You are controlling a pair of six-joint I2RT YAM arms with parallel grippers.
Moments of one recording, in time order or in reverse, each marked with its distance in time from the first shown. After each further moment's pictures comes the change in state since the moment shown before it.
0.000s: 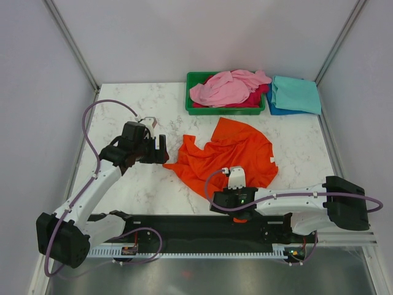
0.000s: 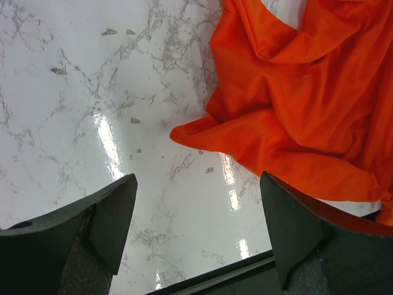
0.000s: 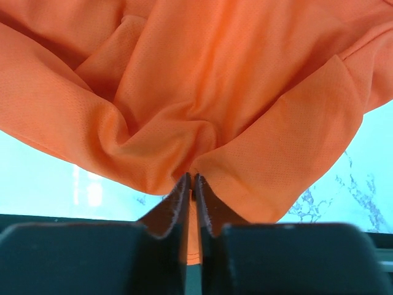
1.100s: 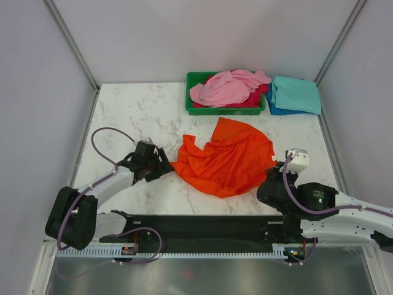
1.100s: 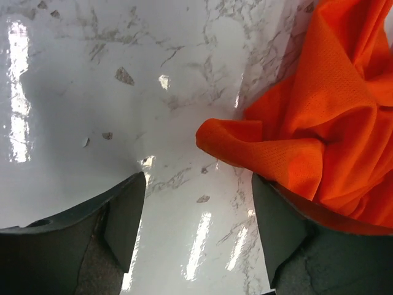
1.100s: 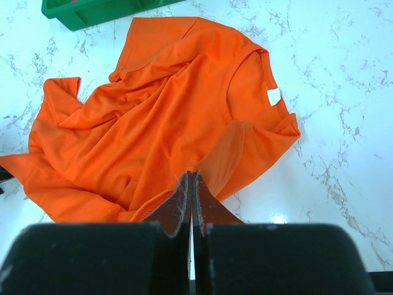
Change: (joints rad) left arm -0.022 0.161 -0.338 0.360 -0.041 -0.489; right arm -0.051 -0.644 0.123 -0.393 0.428 0.045
